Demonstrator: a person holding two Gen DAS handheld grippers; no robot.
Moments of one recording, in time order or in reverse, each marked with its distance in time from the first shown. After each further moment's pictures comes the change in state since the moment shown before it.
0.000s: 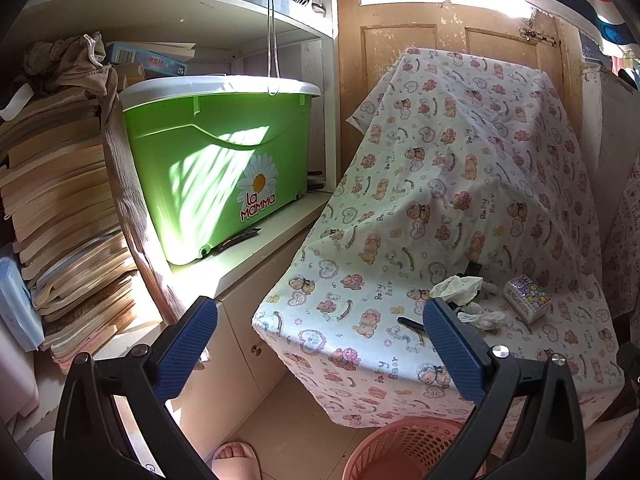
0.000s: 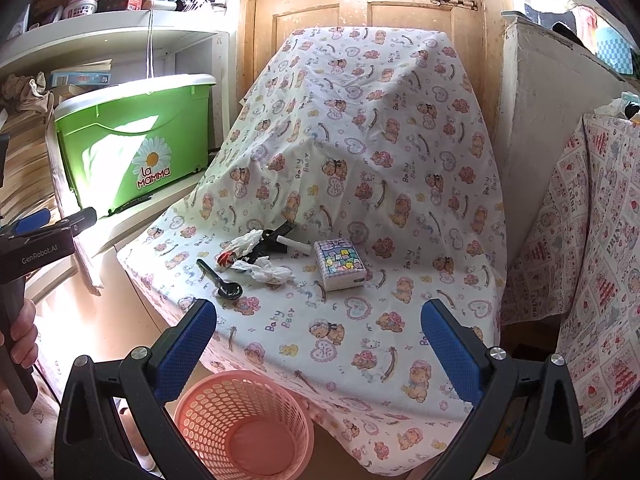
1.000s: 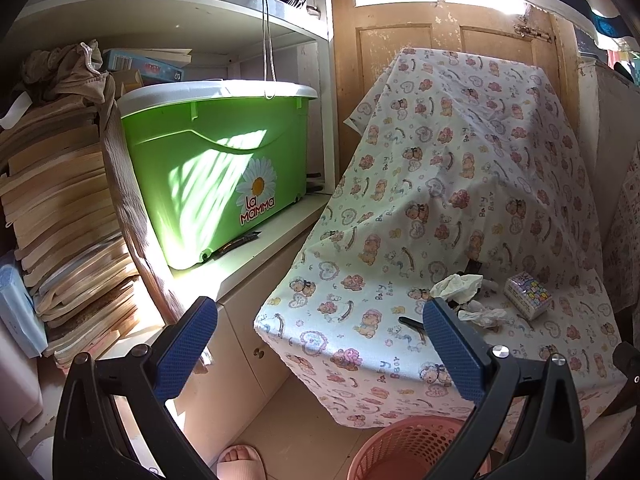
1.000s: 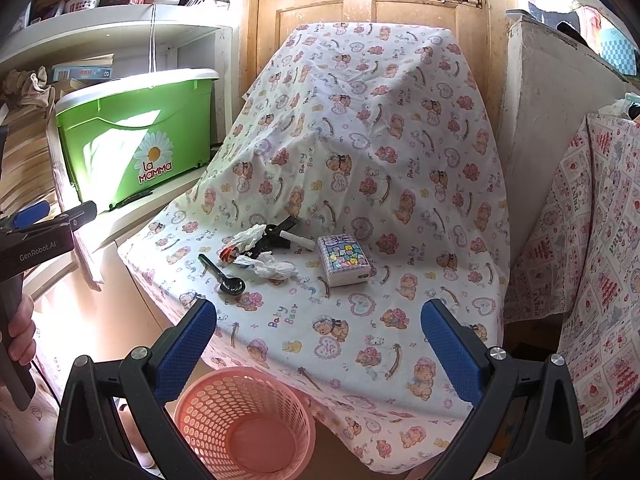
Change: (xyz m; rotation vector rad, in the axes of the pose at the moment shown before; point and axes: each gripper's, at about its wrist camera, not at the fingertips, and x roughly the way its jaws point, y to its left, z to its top) left arm -0.002 -0.002 0.000 0.017 -0.007 0.003; right arm 0.004 0.003 -0.003 -0.005 0.003 0.000
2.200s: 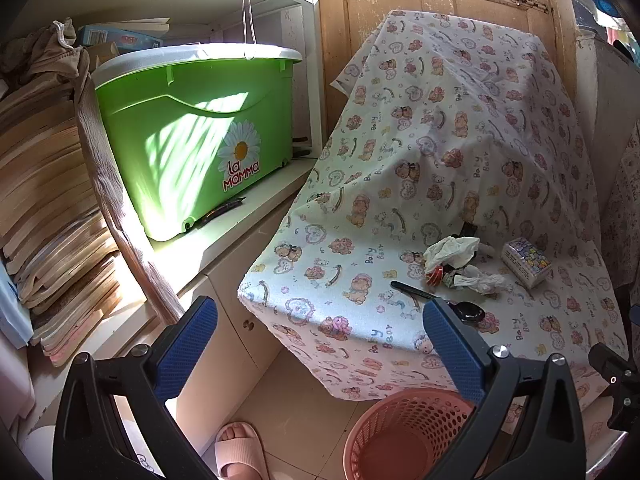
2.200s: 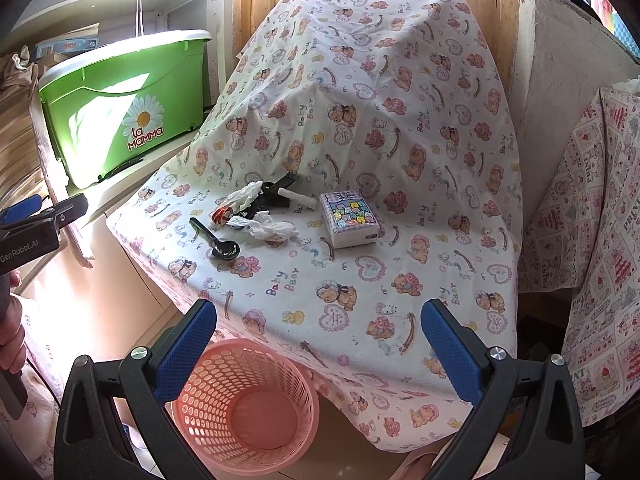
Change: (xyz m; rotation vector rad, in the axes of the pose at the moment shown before) left arm 0.019 -0.011 -0.014 0.034 0.124 -0.025; right arm 0.033 0.004 -0.013 0.008 0.159 0.001
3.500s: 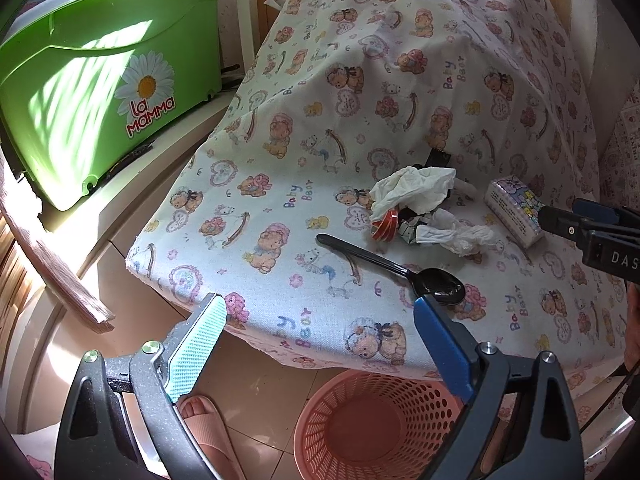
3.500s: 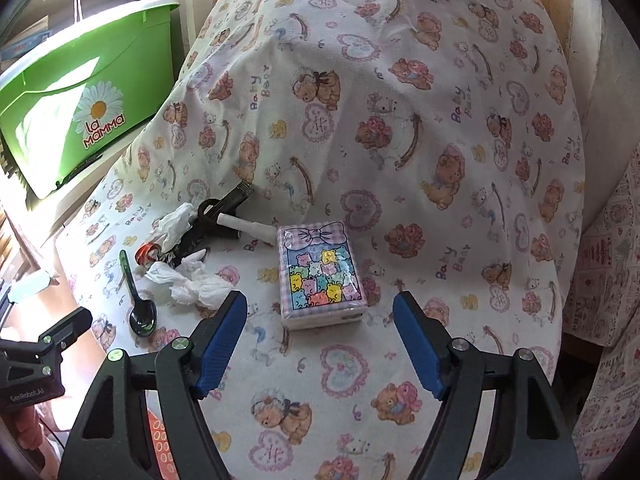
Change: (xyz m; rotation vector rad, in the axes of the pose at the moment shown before) left arm 0.092 -0.067 -0.007 0.064 0.244 -0.122; right arm 0.134 -0.040 0.077 -0.015 0.139 0.073
